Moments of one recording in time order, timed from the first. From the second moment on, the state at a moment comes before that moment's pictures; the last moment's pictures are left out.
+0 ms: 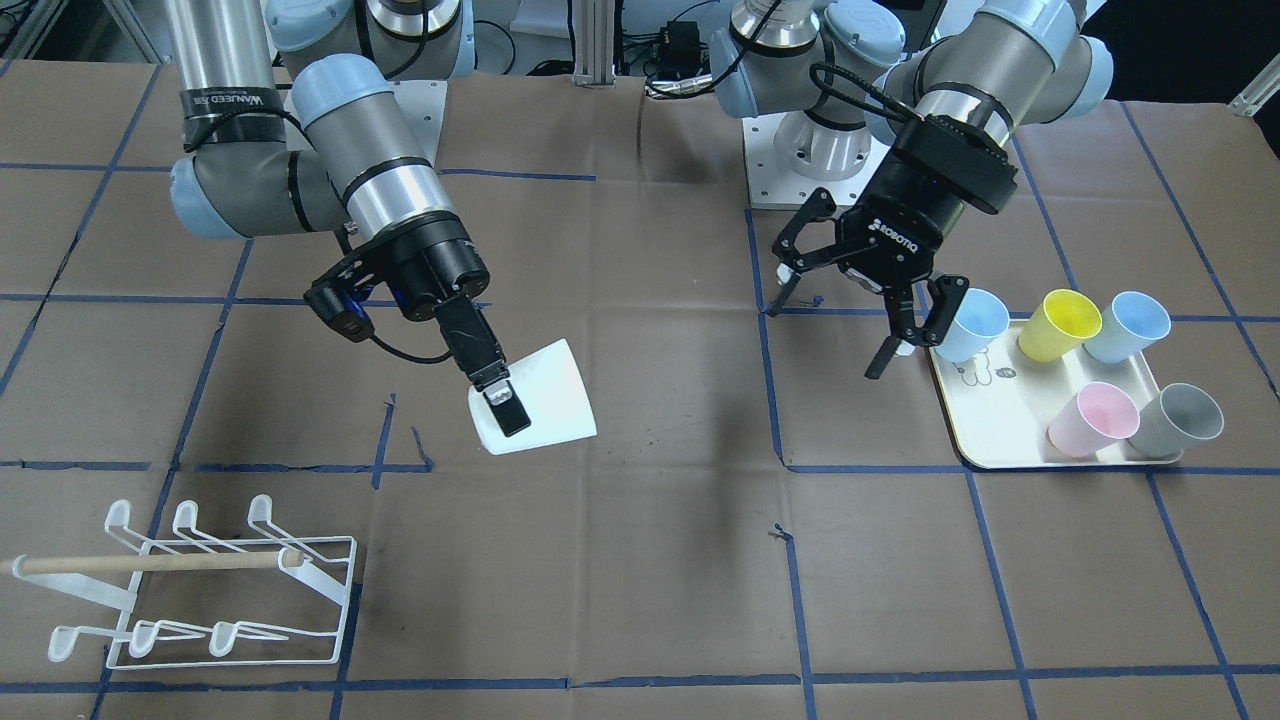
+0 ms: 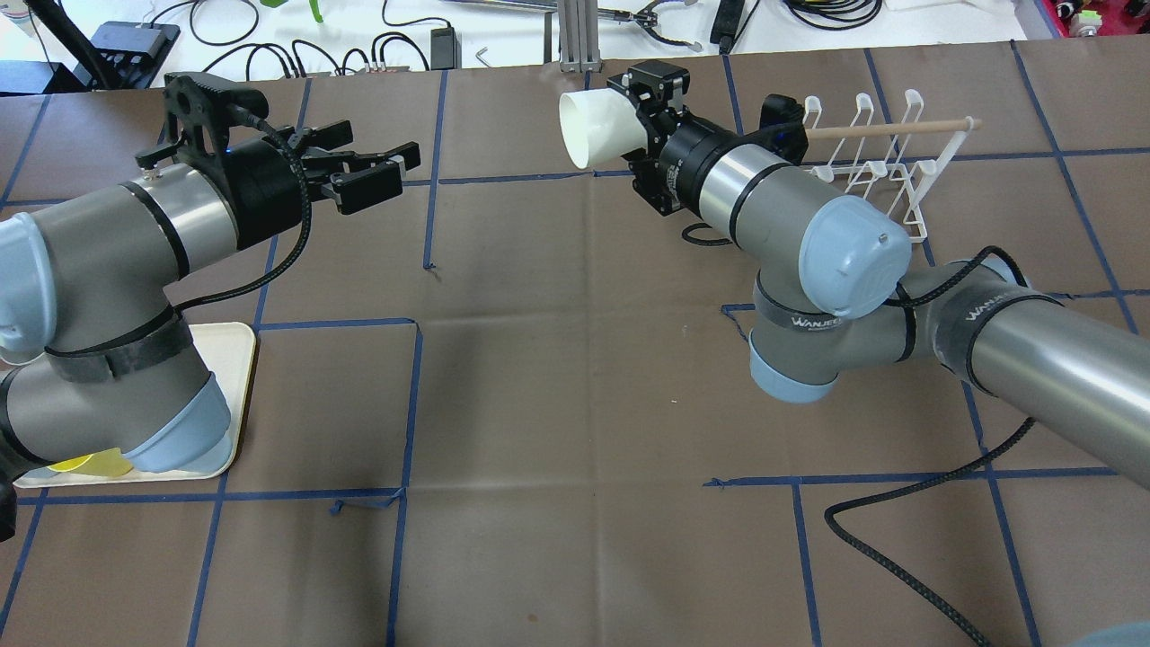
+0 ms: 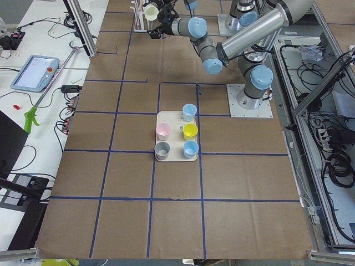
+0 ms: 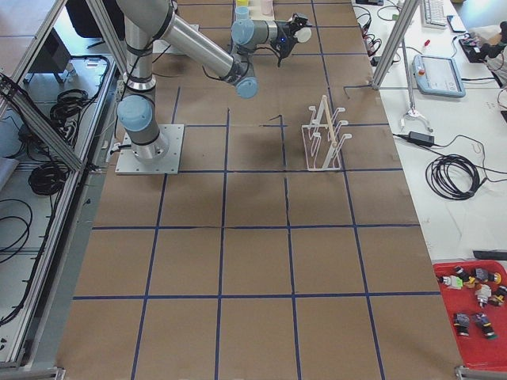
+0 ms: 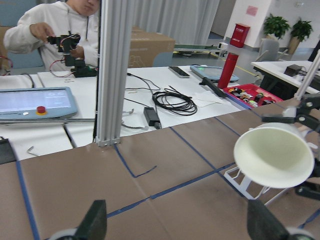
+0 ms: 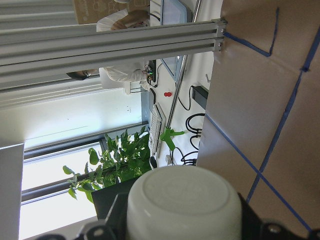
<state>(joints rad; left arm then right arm) -1.34 -1.53 -2.20 -0.07 0.87 0.27 1.69 -1.27 2.04 -3.56 -1.18 1.51</state>
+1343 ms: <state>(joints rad) -1.48 -1.53 -1.62 -1.42 1.54 -0.01 1.43 -1.11 1.88 -3.56 -1.26 0.15</state>
